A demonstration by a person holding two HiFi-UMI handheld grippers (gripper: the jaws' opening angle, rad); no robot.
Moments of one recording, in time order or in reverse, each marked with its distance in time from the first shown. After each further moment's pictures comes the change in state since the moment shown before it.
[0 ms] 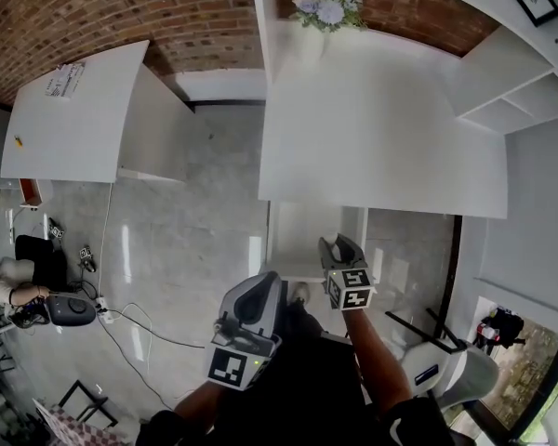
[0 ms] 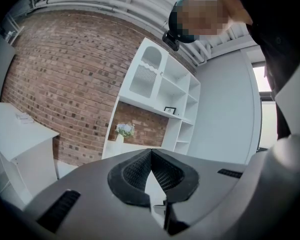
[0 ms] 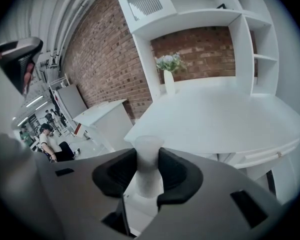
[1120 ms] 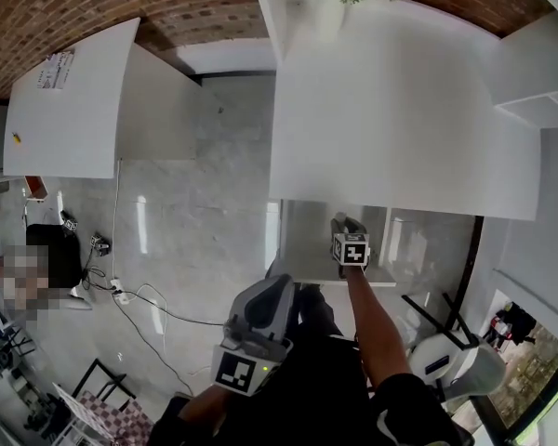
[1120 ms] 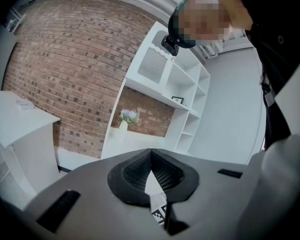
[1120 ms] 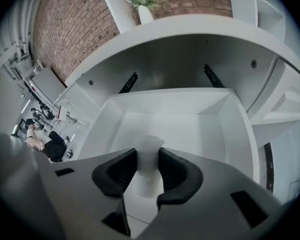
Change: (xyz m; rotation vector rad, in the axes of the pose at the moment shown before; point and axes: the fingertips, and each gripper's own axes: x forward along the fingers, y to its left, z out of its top) left arm 0.060 0.040 -0.042 -0.074 0.107 0.021; right arm 0.166 -0.088 -0.170 0.120 0.359 -0.089
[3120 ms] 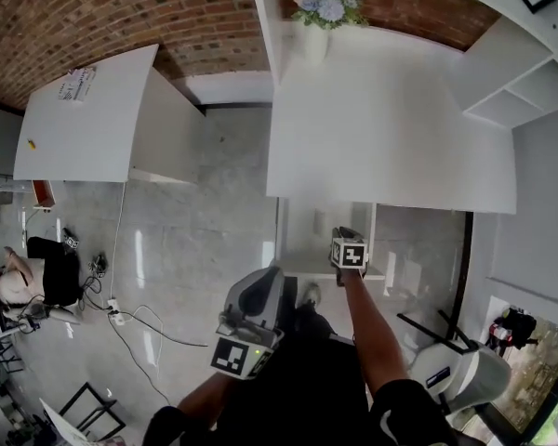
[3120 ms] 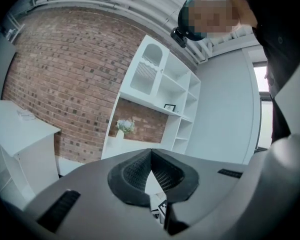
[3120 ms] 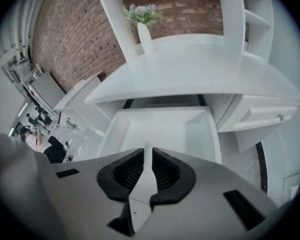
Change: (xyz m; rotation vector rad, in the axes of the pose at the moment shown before) left arm -0.079 -0.041 0.001 0.111 -0.076 -0.033; right arm -0.094 0.009 0.007 0.027 -0.049 -0.051
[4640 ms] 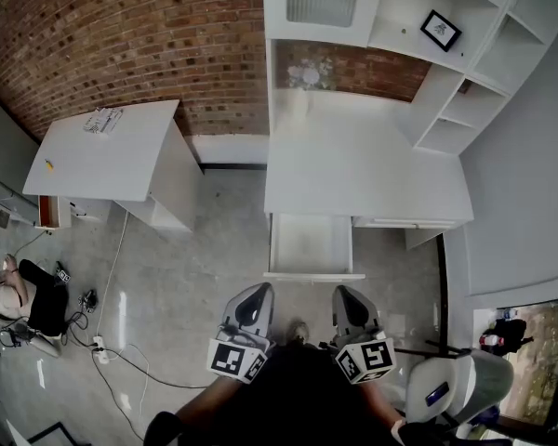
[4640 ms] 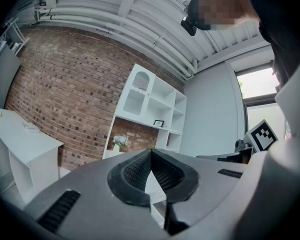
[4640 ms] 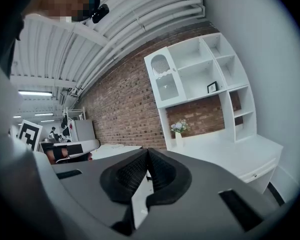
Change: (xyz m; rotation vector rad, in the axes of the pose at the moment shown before) left arm -0.179 -0.078 0.027 0.044 -0.175 -0.033; right arm -0.480 0.190 0.009 -0.165 -0.873 0.183
